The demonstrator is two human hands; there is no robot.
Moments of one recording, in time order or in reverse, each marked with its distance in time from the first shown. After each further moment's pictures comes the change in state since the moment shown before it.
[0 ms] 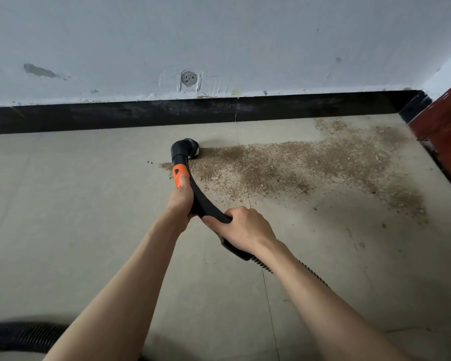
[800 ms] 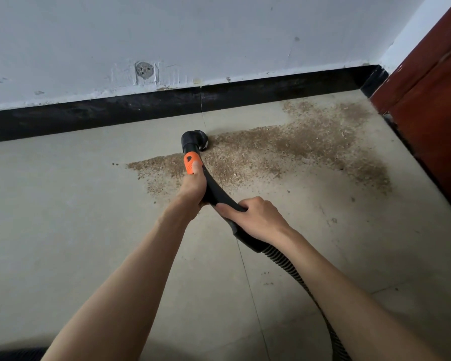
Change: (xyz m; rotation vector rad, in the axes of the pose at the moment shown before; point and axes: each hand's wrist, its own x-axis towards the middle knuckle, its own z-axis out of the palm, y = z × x) left_hand -0.016 -0.003 0.077 0.132 -0.158 -0.005; right_hand -0.021 0.055 -0.038 0.174 0.059 0.141
